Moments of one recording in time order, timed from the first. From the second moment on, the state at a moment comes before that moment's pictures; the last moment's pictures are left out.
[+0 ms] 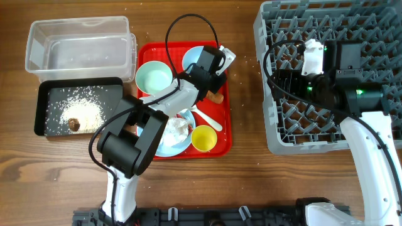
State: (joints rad) left arm -0.57 2.12 1.35 -0.06 -0.07 0.20; right arm 0.05 1.32 1.25 -0.90 -0.26 0.09
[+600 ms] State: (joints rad) left arm -0.18 1.30 1.35 -0.78 -0.02 -0.50; right arm 0.05 1.32 1.25 -0.90 -0.25 0.09
